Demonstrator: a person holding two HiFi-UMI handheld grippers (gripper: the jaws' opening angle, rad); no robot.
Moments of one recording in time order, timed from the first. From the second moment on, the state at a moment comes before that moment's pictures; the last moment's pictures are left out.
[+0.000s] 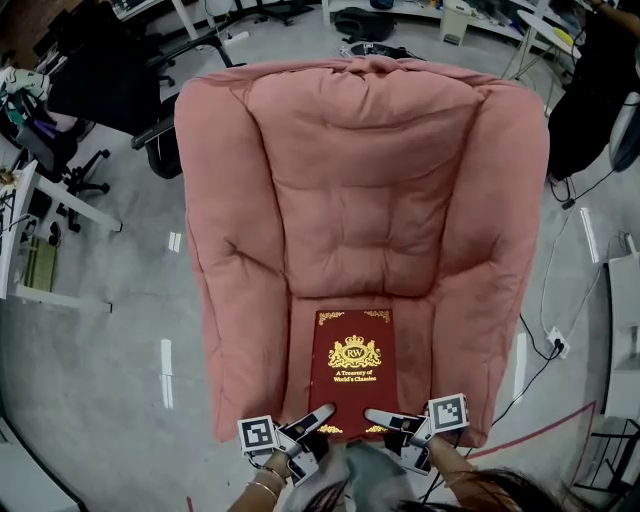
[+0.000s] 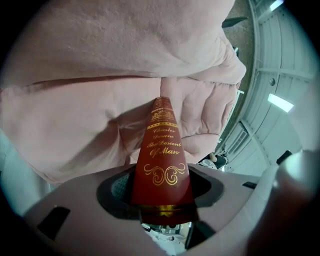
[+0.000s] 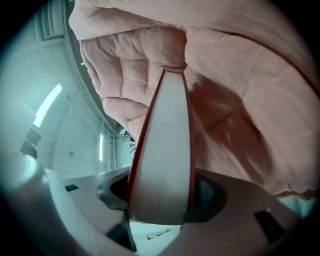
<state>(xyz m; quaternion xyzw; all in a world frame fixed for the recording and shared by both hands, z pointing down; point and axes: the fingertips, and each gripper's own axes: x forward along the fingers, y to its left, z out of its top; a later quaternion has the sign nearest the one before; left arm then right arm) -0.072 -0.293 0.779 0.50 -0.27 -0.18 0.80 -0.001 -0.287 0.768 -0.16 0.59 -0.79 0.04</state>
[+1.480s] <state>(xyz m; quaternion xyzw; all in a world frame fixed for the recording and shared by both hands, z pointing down) -0.076 -0.260 0.849 0.51 -0.33 0.02 0.79 0.020 -0.268 0.847 -0.31 0.59 -0.74 -0.10</state>
